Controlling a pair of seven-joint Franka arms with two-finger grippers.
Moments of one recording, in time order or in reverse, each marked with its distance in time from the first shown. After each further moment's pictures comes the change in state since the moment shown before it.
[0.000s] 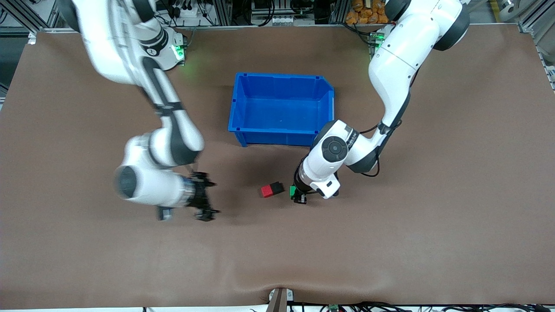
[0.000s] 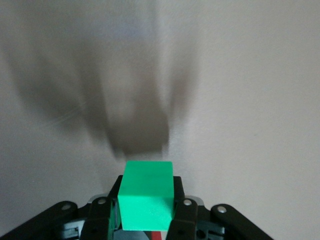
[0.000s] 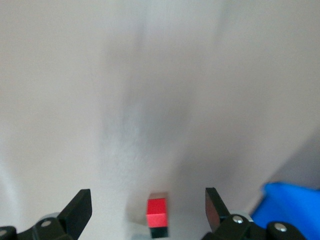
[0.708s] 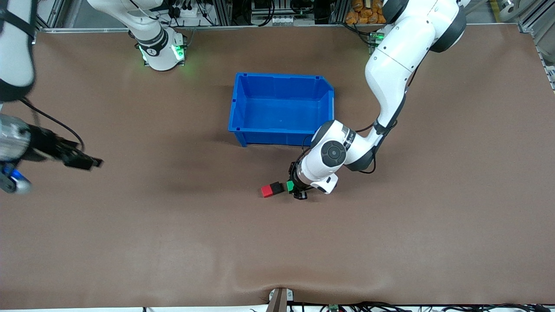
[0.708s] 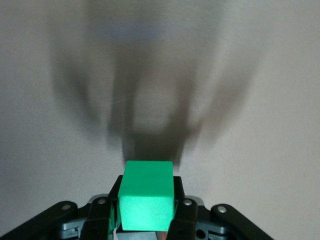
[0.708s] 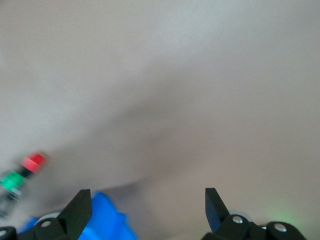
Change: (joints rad) left arm -0.007 0.008 0.000 -0.003 -0.116 -0.052 -0.206; right arm -0.246 -0.377 -0.026 0.001 -0.281 -0.484 -0.992
